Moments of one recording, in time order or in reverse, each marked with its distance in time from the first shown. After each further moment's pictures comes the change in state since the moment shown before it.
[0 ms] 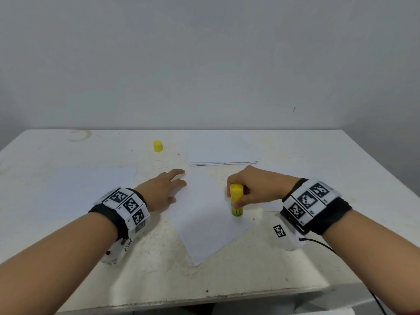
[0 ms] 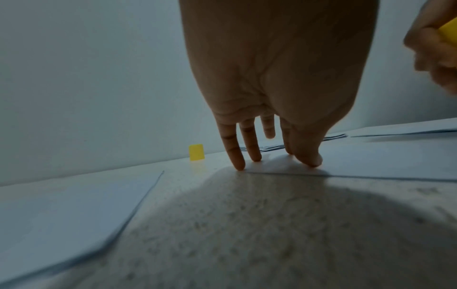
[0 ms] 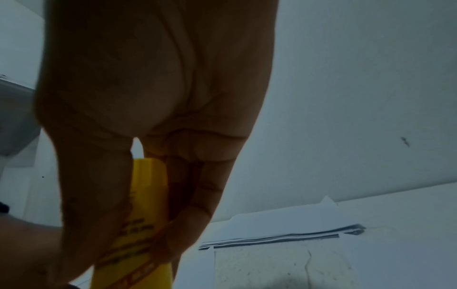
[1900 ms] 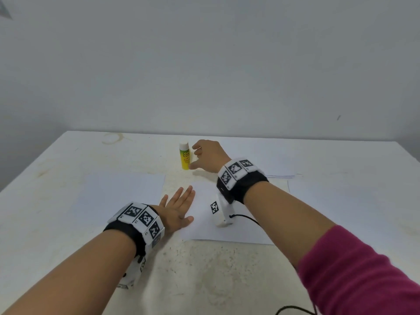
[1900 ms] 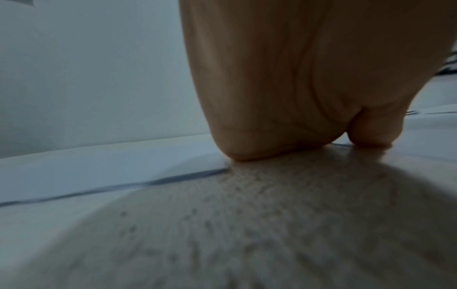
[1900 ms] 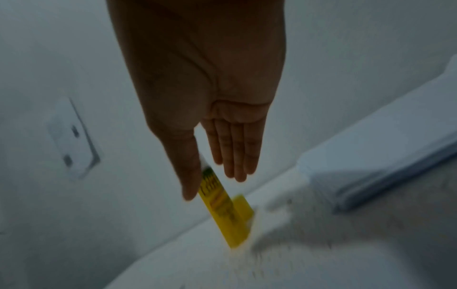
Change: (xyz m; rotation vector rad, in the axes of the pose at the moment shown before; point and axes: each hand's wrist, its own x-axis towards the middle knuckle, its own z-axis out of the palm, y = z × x) left_hand -0.018 -0.015 0.015 -0.141 -0.330 -0.221; right_hand 0.187 -0.074 -0.007 0.386 0.311 0.114
